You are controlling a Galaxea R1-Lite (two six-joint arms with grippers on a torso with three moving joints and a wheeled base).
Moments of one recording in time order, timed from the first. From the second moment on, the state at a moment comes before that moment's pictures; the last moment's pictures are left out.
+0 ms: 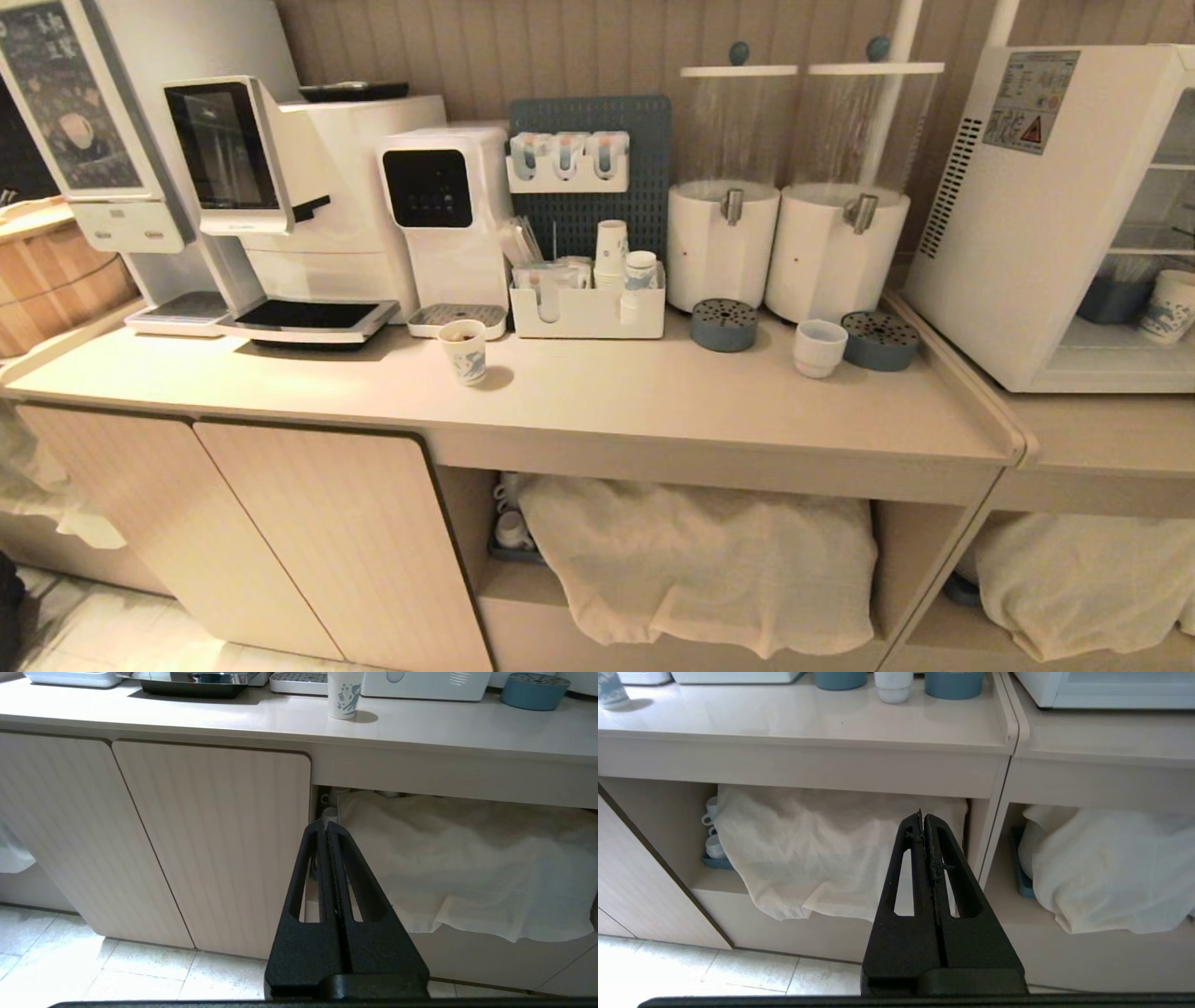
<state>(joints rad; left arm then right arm) 0.01 0.00 0.00 -0.01 0.00 -0.04 0.00 0.00 -0.05 0.11 0.00 -0.04</state>
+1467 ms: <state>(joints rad) 0.01 0.00 0.00 -0.01 0.00 -0.04 0.00 0.00 -0.05 0.12 0.00 -0.04</state>
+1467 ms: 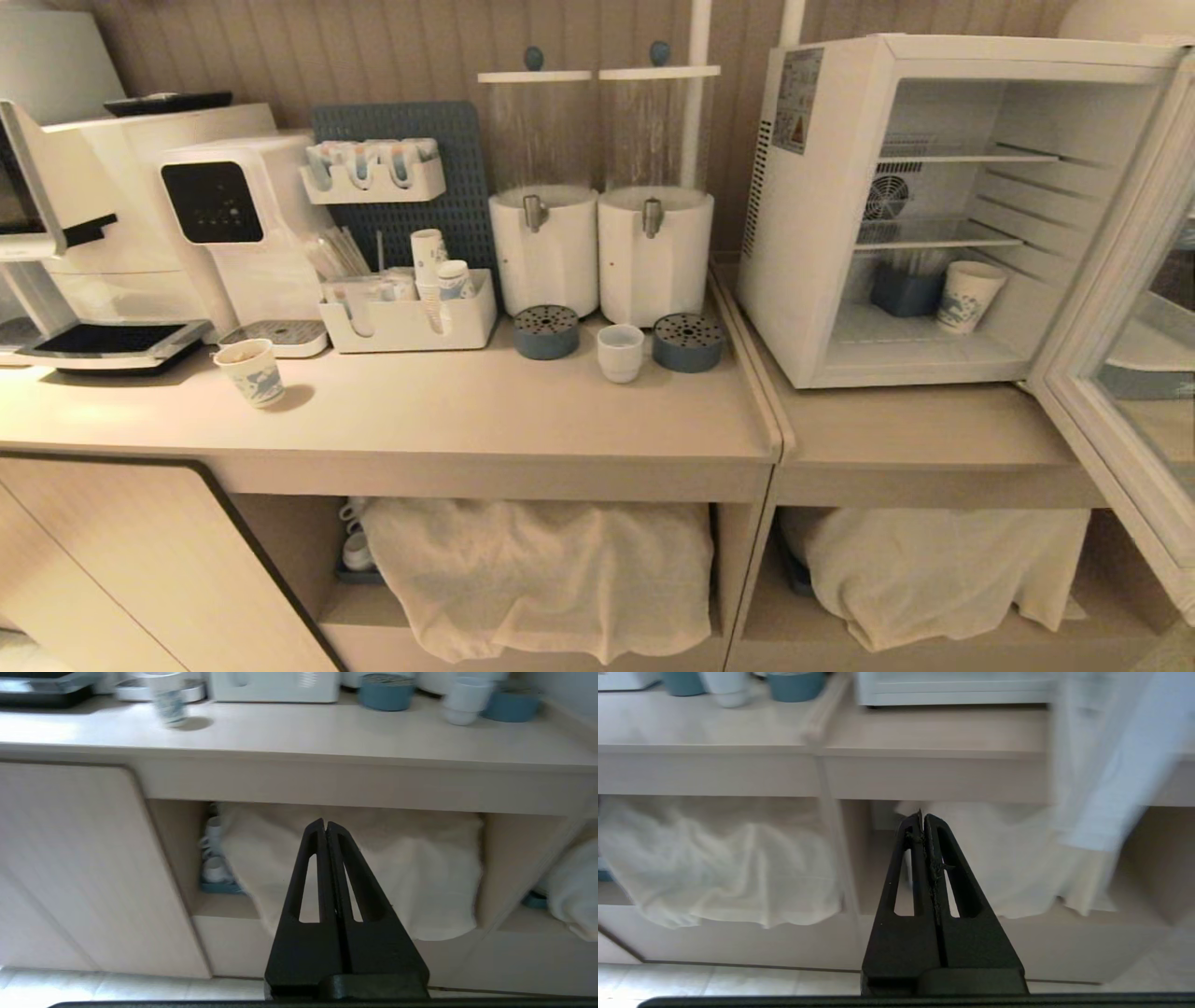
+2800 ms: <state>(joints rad) 0.01 0.00 0.00 -0.01 0.00 -0.04 0.00 0.00 -0.05 0.12 0.00 -0.04</state>
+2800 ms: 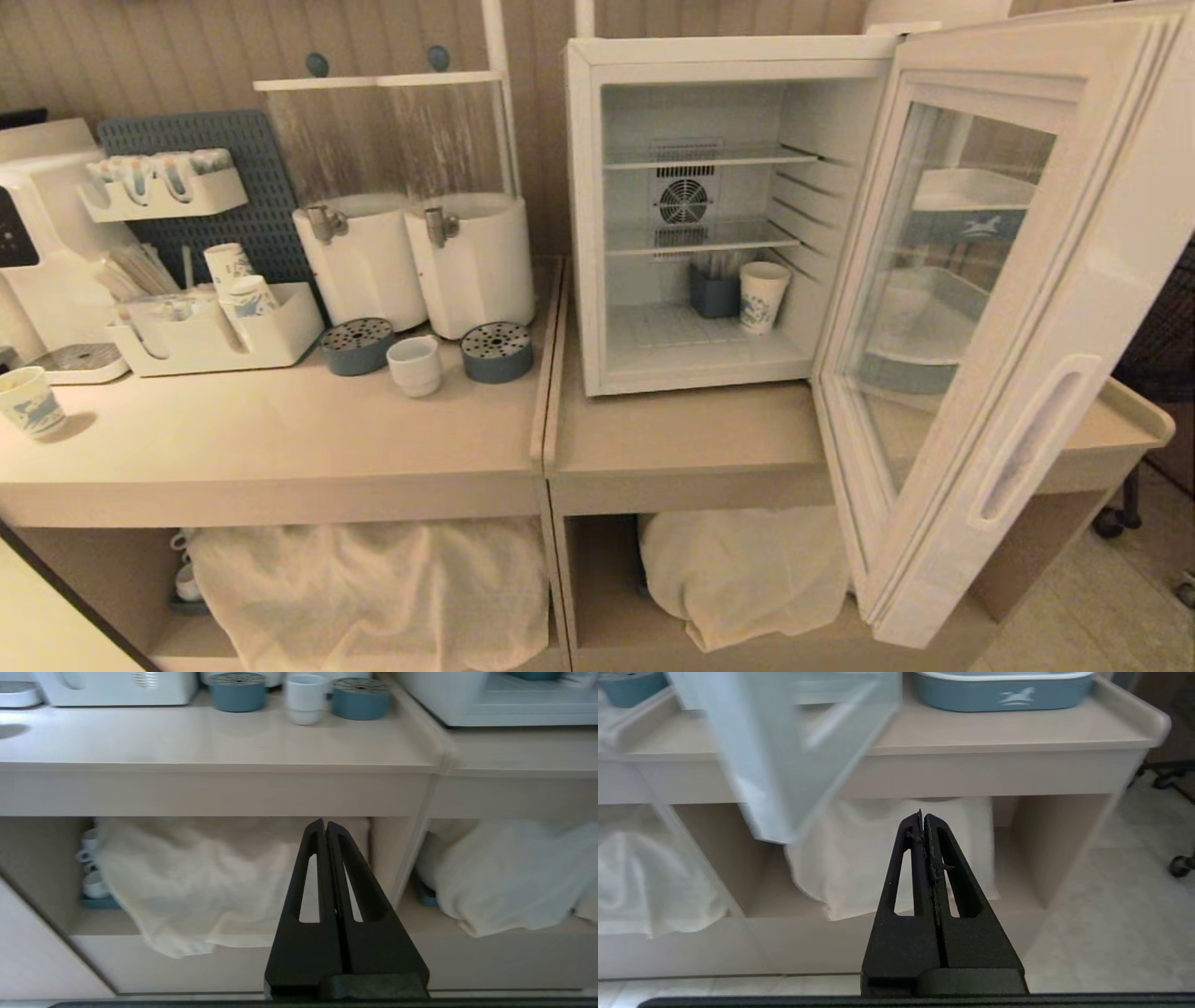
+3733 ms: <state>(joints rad) 0.01 0.00 0.00 -0.01 0.00 -0.04 0.00 0.10 -0.36 0.10 -0.01 0.08</state>
